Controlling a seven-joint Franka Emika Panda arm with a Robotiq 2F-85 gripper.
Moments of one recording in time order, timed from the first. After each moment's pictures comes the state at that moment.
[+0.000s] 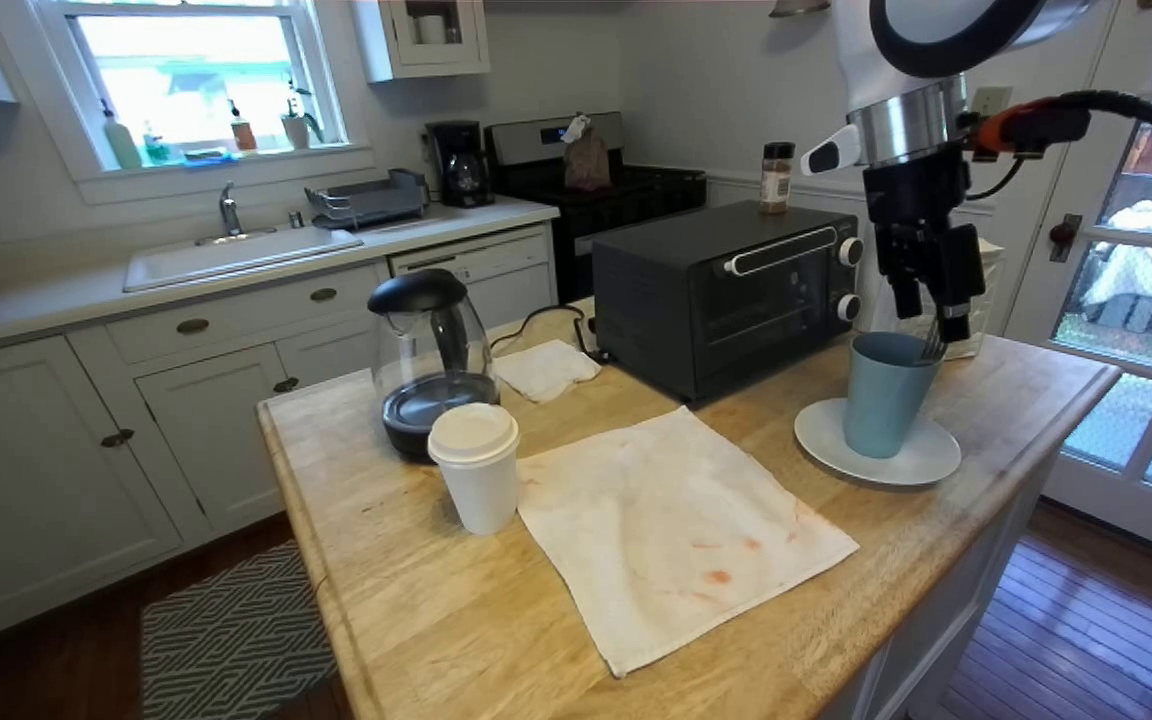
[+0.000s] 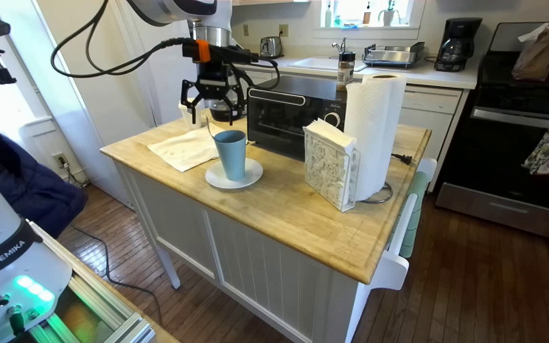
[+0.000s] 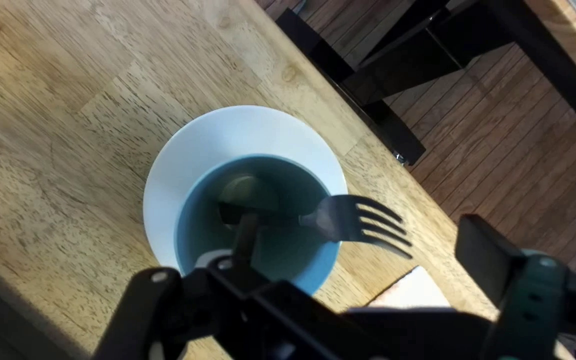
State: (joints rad) arm -0.07 0.07 -0.07 -2.18 -0.14 1.96 -0.83
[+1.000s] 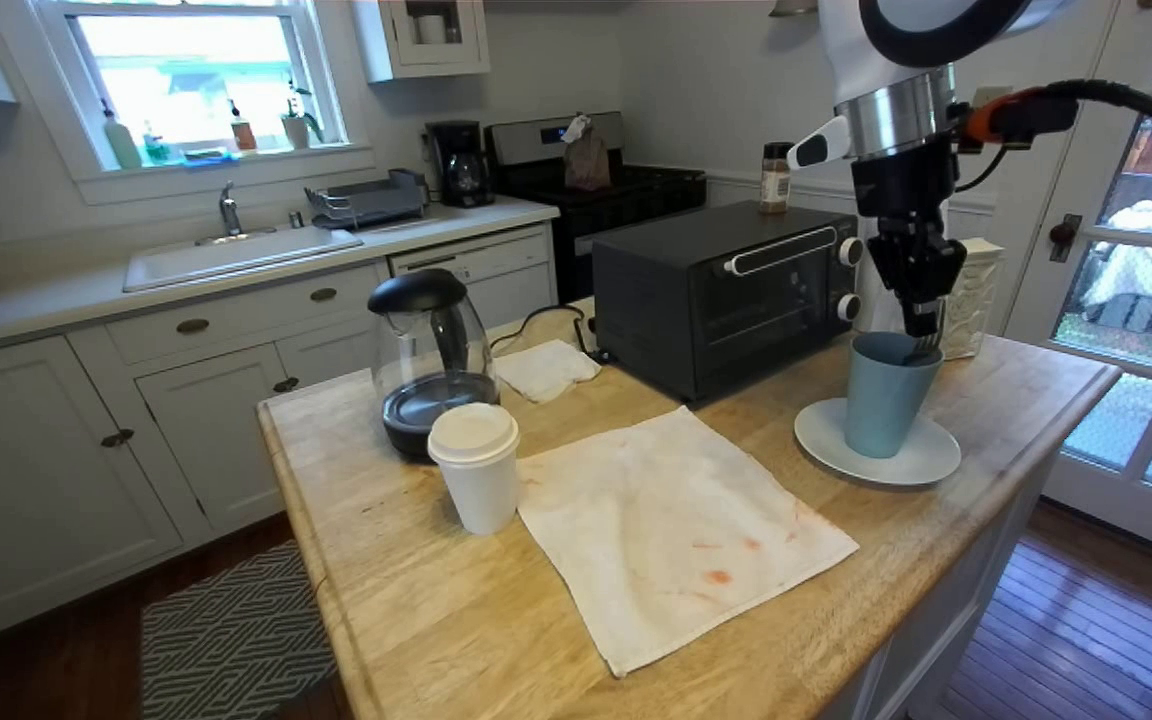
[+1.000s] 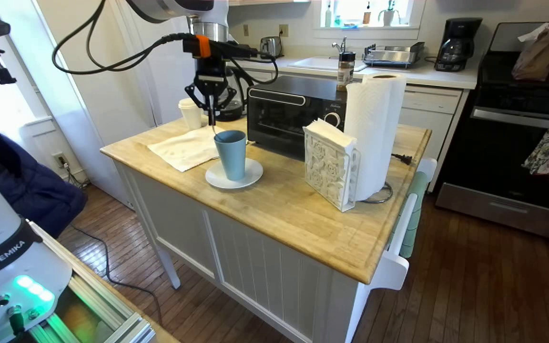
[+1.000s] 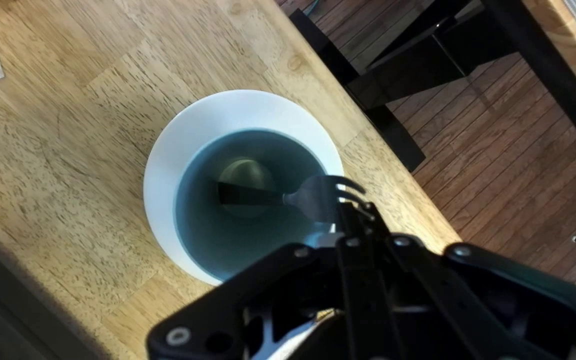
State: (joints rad) arm -0.06 0.07 -0.06 -2.16 -0.15 1.95 -0.86
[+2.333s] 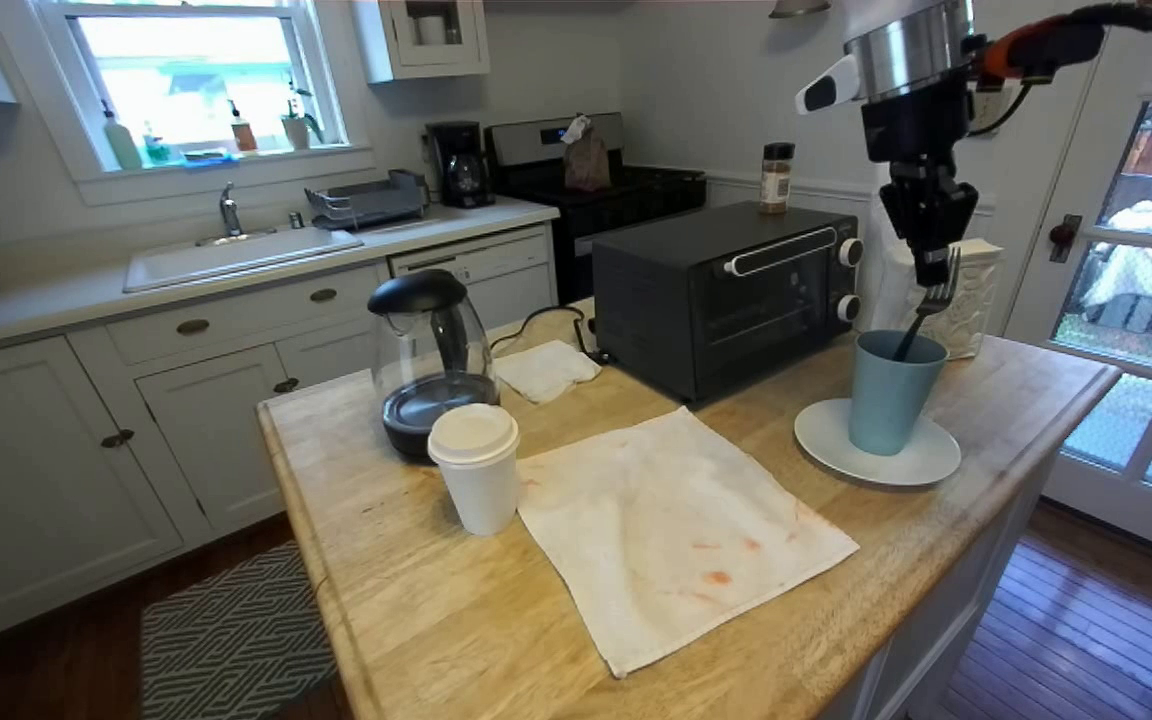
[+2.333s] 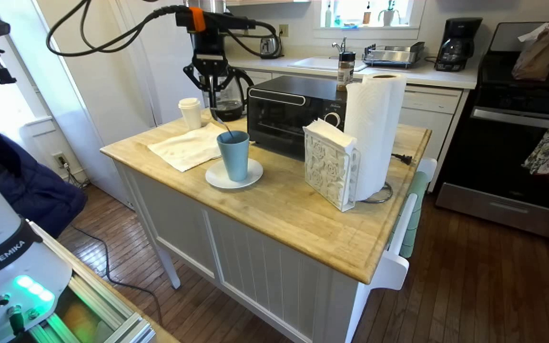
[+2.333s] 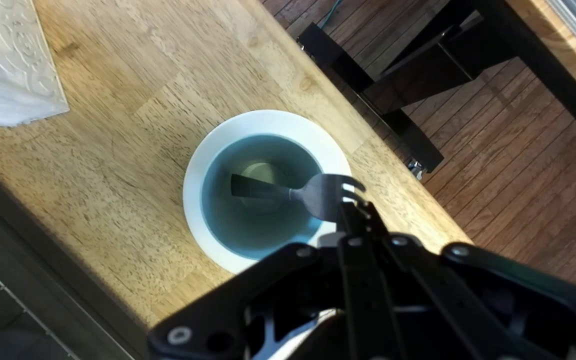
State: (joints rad) arm -0.06 0.01 -0.05 -2.10 -0.19 1.86 -0.80
